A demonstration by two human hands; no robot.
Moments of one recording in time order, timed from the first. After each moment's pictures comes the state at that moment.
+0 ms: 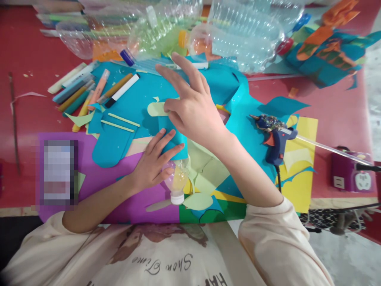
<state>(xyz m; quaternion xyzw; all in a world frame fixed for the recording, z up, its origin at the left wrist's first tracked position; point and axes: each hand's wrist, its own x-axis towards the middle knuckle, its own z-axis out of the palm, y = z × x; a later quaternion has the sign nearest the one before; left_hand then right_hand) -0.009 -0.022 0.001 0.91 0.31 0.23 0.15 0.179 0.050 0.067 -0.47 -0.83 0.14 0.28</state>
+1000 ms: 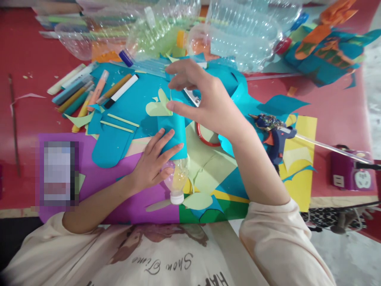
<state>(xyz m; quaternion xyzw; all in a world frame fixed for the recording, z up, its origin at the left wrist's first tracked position) -0.010 -0.022 0.001 0.91 0.31 0.22 0.15 0.204 0.058 0.078 -0.43 -0.75 0.33 0.36</state>
